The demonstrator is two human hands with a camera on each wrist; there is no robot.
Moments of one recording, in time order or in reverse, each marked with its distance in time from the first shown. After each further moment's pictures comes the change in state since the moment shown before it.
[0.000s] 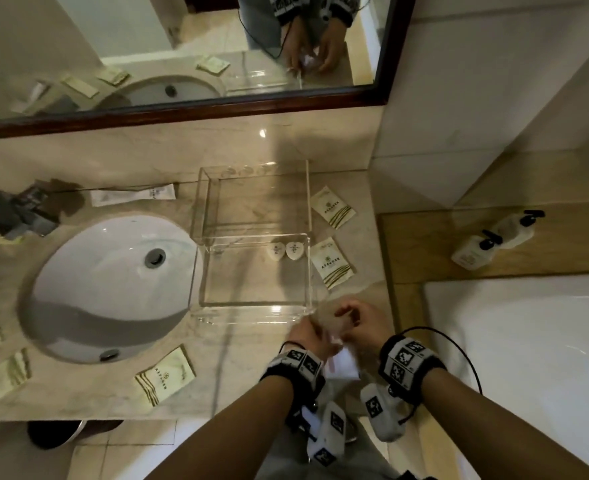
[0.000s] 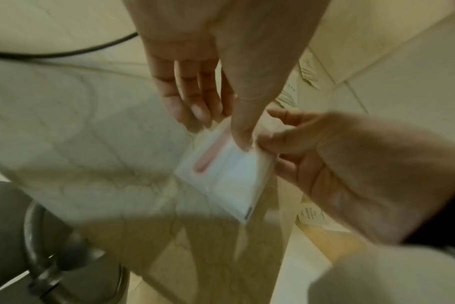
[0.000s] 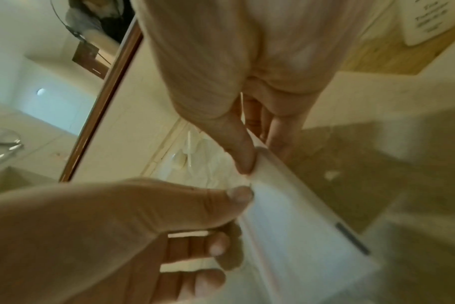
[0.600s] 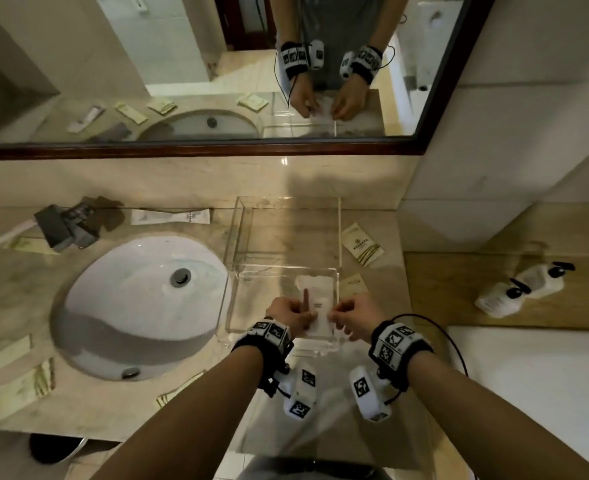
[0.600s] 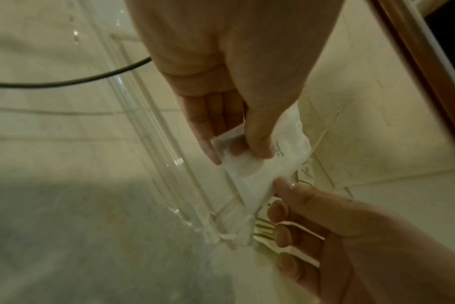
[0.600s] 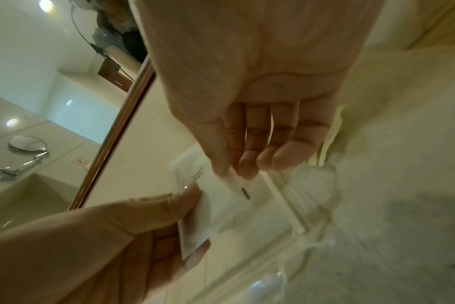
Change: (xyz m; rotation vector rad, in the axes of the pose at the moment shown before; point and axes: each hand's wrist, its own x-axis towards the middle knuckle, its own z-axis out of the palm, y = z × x) left_hand 0.052 -0.015 -0.112 -0.396 0.112 0.024; right_hand 0.049 -0.096 0.021 -0.217 -0.048 0.008
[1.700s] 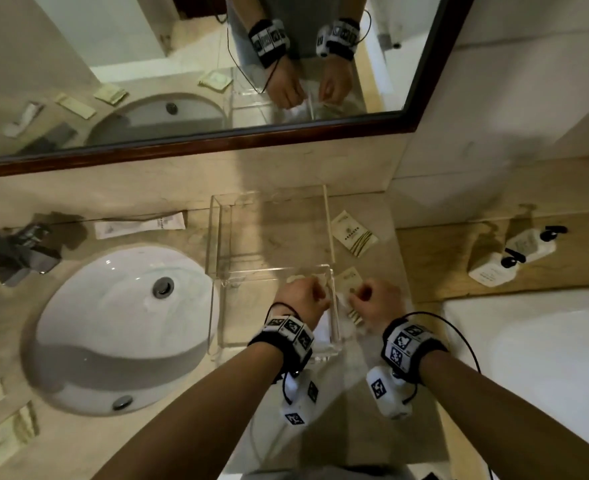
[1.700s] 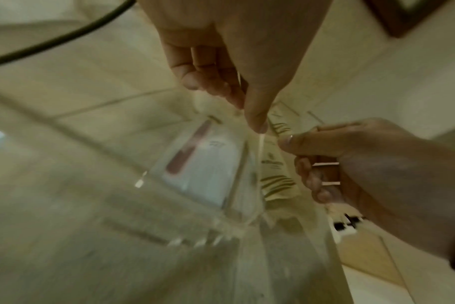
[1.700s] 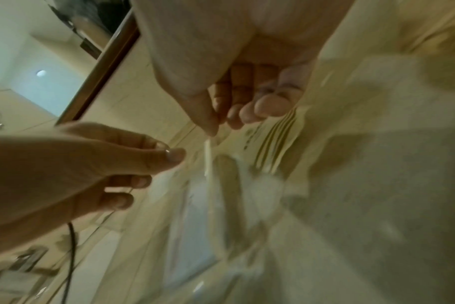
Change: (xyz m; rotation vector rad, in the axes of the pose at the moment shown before) left_hand 0.026 0.042 0.009 0.581 -0.011 0.318; right_hand 0.019 0.010 -0.017 -0.134 0.319 -0.025
